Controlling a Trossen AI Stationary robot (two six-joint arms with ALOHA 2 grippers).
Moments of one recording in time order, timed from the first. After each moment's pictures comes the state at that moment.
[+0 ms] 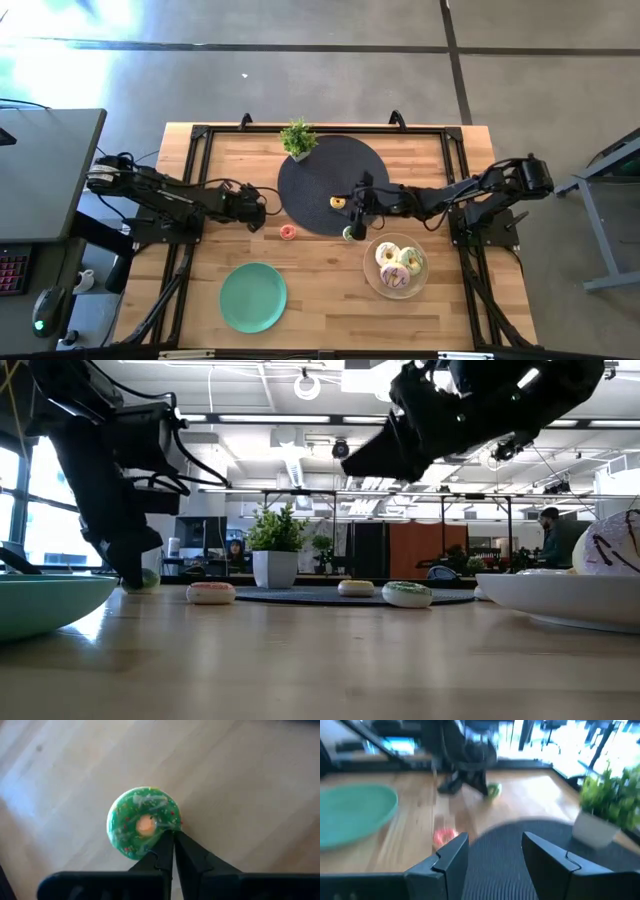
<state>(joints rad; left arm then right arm) -0.05 1.33 0.52 -0.59 -0.53 -0.76 0.02 1.50 0.64 0.59 0.18 0.02</state>
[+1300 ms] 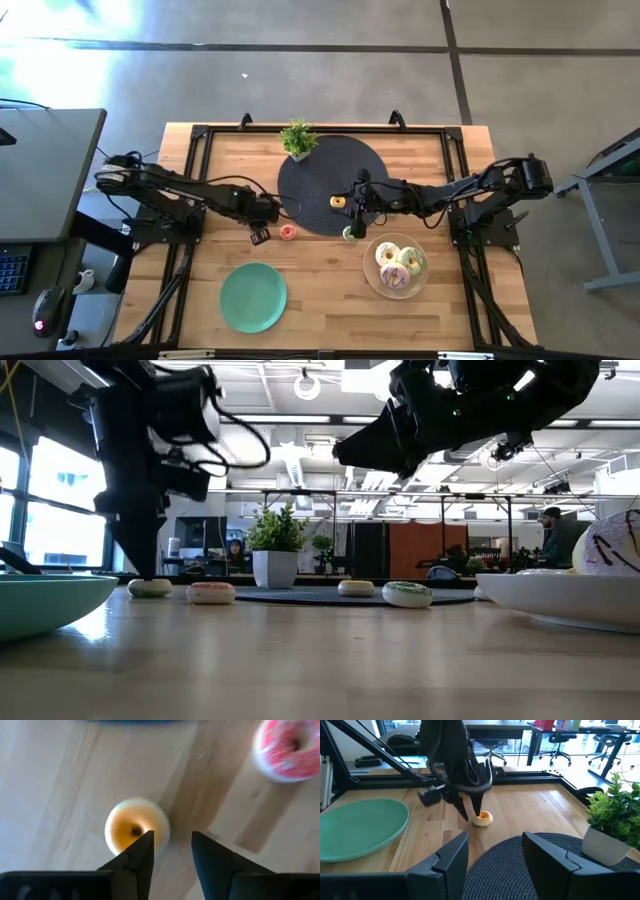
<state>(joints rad) -0.05 1.41 0.74 -0.70 -0.22 -0.47 0.00 1.50 0.64 0.66 0.10 0.02</state>
